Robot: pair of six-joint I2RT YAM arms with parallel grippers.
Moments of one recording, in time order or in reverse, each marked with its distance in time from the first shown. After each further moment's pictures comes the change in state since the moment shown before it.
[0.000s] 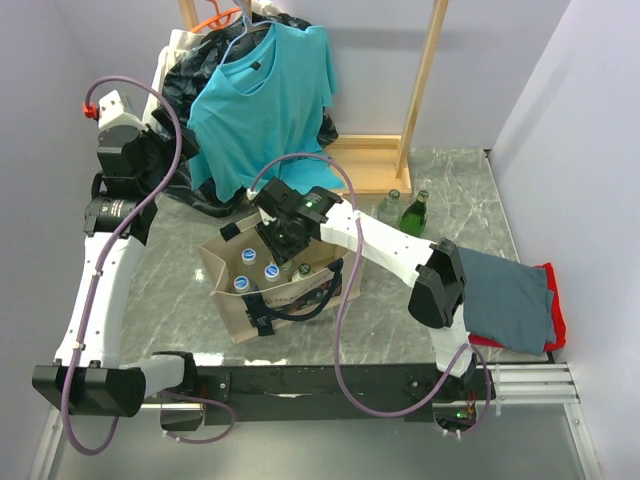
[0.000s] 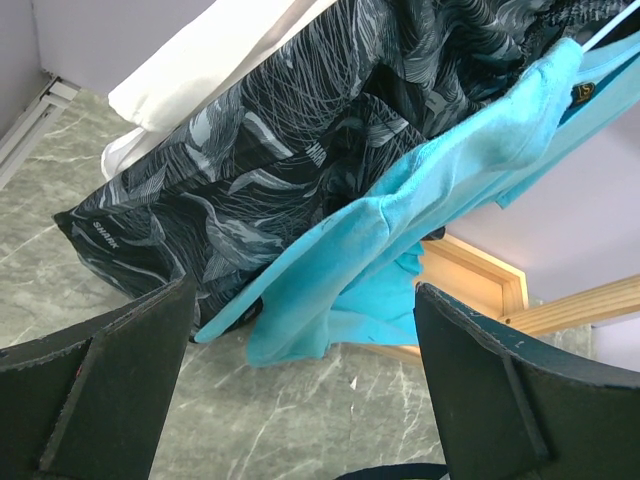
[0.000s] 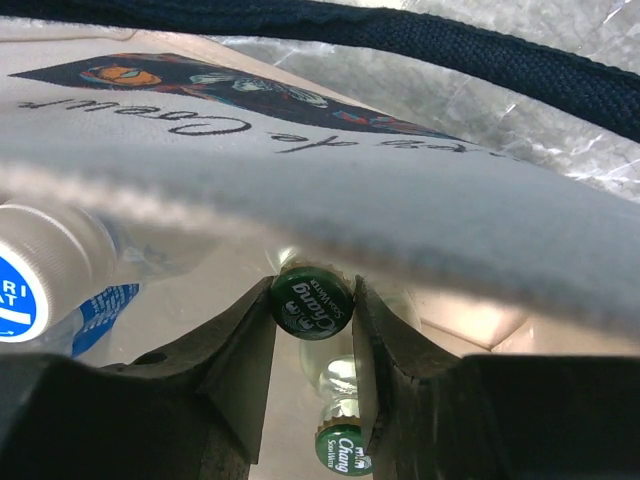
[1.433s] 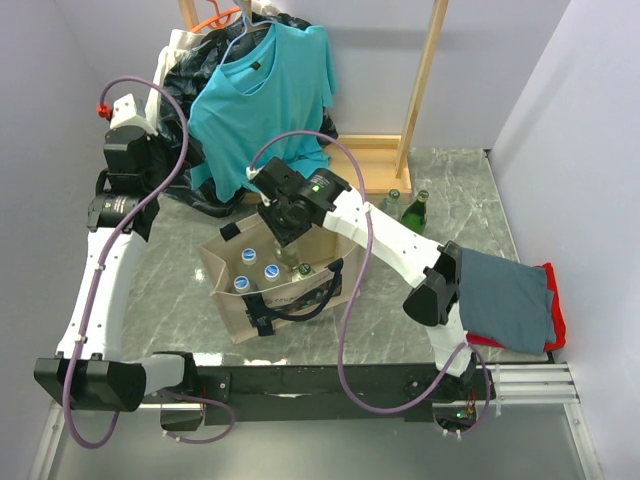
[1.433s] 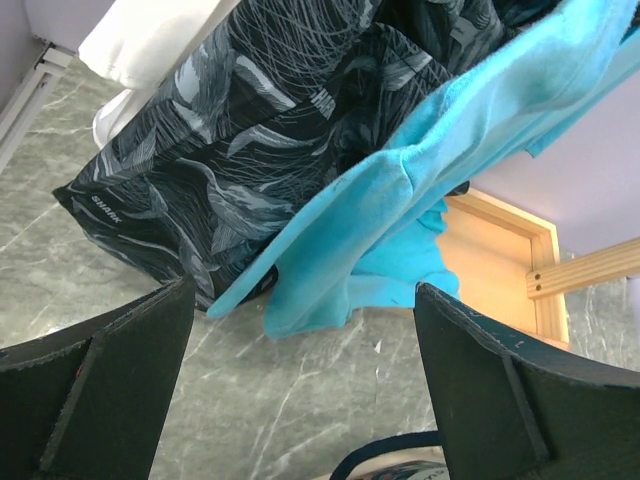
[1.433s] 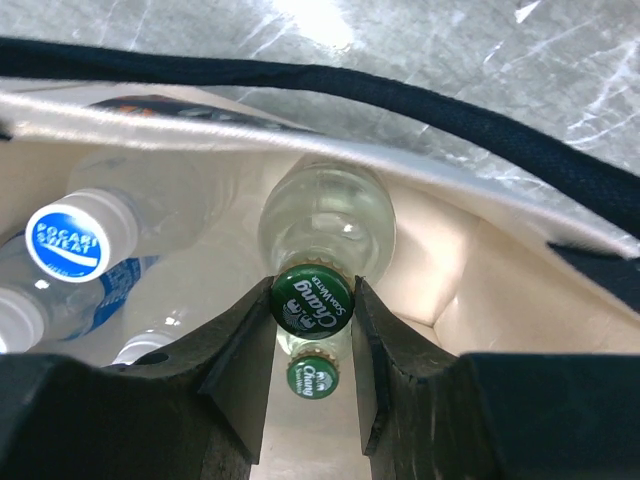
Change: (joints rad) left arm 0.000 0.025 -0.003 -0.059 0.050 0.061; right arm -0.004 0.035 0.266 -0.180 0.126 -0.033
